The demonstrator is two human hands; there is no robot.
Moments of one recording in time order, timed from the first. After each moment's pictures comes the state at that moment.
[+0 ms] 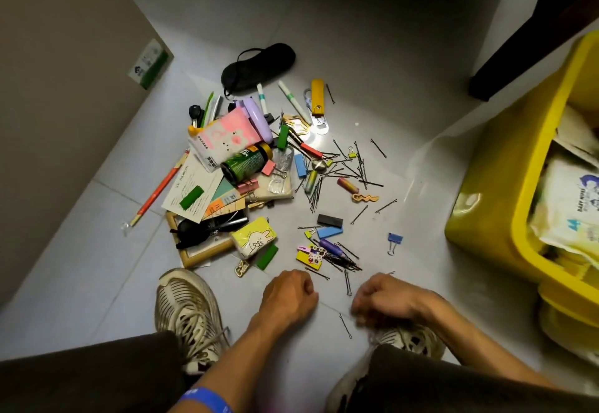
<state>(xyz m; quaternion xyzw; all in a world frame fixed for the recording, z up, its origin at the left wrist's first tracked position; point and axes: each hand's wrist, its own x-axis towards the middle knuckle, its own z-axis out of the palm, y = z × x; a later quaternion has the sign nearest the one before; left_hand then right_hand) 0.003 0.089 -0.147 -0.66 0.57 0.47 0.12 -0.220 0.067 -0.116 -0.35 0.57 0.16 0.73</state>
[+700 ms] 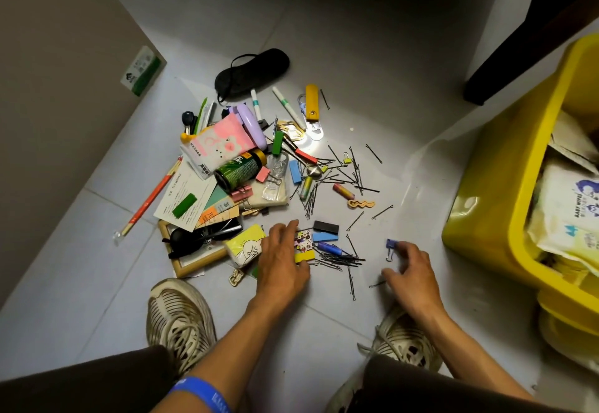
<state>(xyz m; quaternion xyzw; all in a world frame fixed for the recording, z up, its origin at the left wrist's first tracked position) -0.001 0.042 -0.140 -0.70 0.60 0.38 -0.05 -0.236 0.070 -0.123 -0.40 0.81 -0.08 0.42</state>
